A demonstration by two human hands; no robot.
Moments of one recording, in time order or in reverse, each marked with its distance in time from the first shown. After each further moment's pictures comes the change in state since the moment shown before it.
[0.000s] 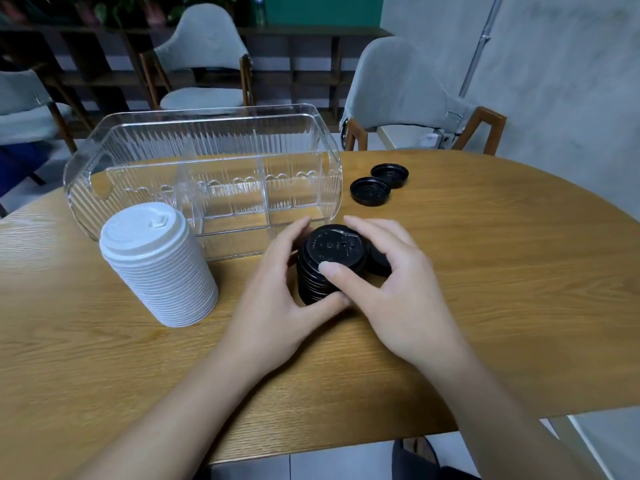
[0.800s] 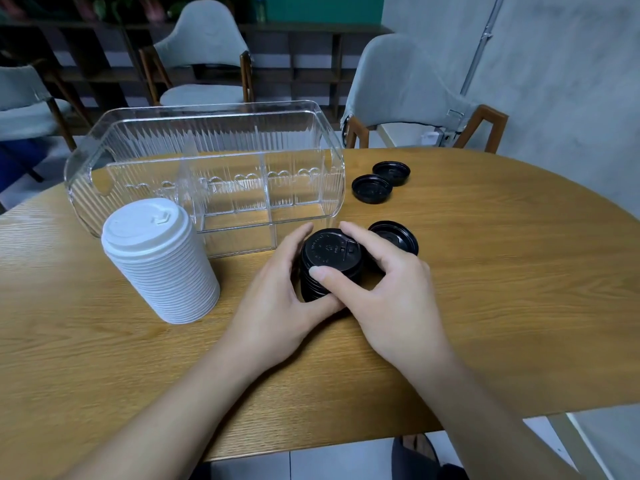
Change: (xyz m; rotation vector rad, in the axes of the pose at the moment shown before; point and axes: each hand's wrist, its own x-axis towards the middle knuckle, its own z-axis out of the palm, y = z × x) left_hand 0.002 -0.010 0.000 0.056 -0.056 -0.090; right_hand -0.006 -0.003 0.016 0.053 0.064 0.052
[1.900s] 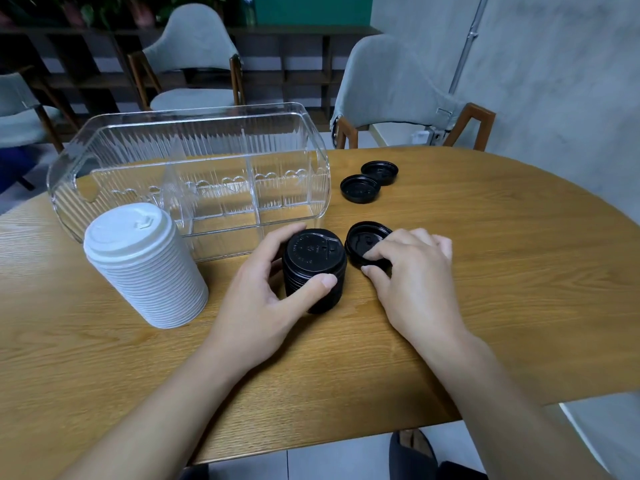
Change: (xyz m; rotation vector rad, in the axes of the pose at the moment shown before) left_hand -0.002 0.005 -0.001 -0.173 0.029 0.070; right_hand 0.024 0.056 -0.028 -0.704 0.094 -0.138
